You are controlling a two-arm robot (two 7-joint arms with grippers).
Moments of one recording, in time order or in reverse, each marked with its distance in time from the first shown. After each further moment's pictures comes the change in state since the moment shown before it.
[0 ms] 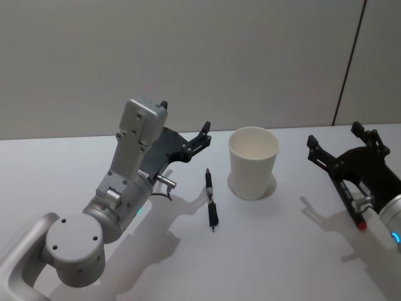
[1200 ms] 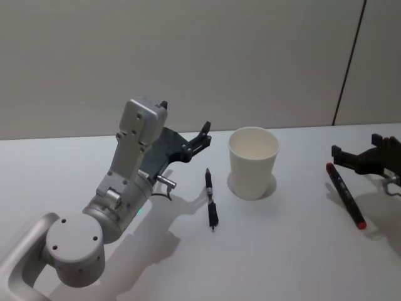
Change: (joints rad) left arm 0.000 0.000 0.000 0.000 0.000 0.000 0.000; right arm 0.185 0.074 0.061 0.057 0.065 0.536 0.073
